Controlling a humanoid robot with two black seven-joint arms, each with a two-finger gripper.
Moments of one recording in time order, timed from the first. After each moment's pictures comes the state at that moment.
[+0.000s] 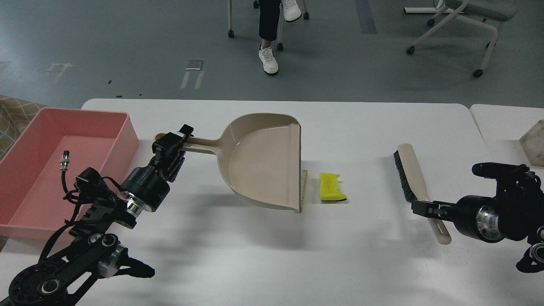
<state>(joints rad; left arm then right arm) -0.07 0.47 -0.98 -1.46 1.03 0.15 -0.37 0.51 -0.92 0.51 1.67 -1.35 0.34 -0.46</state>
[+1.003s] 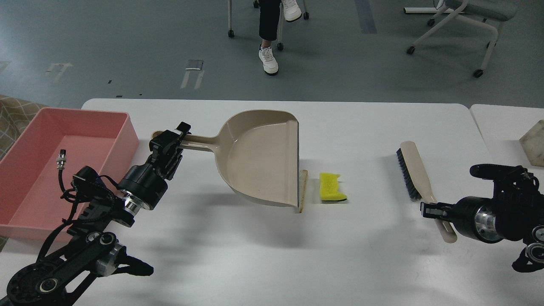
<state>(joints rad) -0.07 0.47 -0.99 -1.47 1.03 0.15 -0.37 0.50 -0.90 0.53 1.67 -1.36 0.35 -0.49</state>
